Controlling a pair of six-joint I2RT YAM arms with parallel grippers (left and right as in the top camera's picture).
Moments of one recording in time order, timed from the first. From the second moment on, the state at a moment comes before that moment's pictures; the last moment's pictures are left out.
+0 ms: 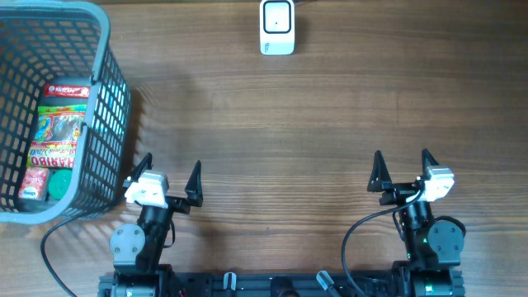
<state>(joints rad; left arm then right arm) -0.02 0.01 0.02 -0.07 0.18 -0.08 0.01 0.02 0.01 0.00 -0.07 0.13</state>
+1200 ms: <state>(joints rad) -0.02 0.01 0.03 -0.09 0.21 -0.12 0.01 0.03 0.01 0.00 -0.07 0.13</state>
